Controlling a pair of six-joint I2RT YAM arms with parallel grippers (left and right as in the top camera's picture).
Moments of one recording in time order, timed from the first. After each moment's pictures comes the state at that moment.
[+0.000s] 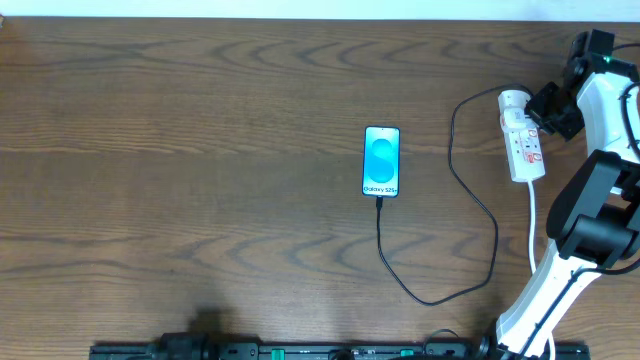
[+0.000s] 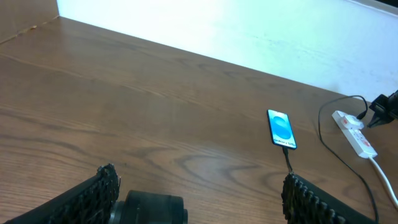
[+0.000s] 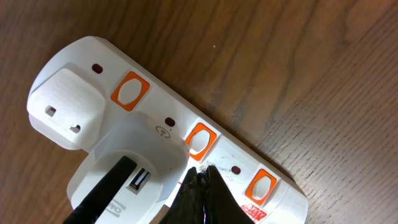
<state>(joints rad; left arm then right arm) 0.02 0.00 1.42 -1.69 0.09 -0.25 -0.30 2.21 1.86 -1.00 0.07 0.55</state>
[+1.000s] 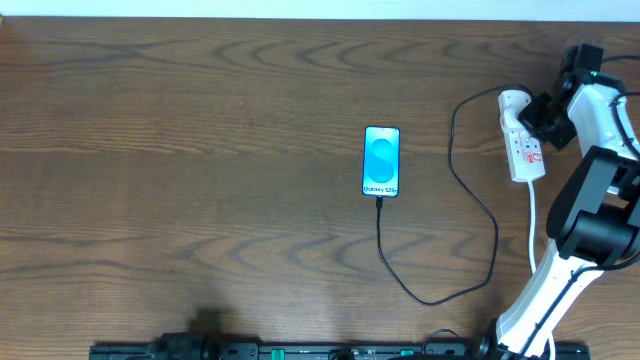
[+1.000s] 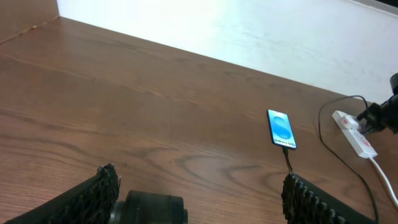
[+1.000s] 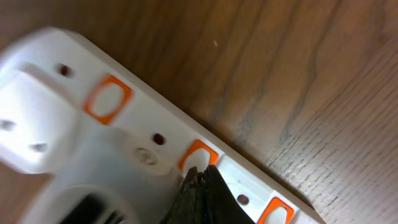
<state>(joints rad) 0.02 0.00 1.42 -1.69 0.09 -0.25 -0.30 2.21 1.72 -0.84 0.08 0.55</state>
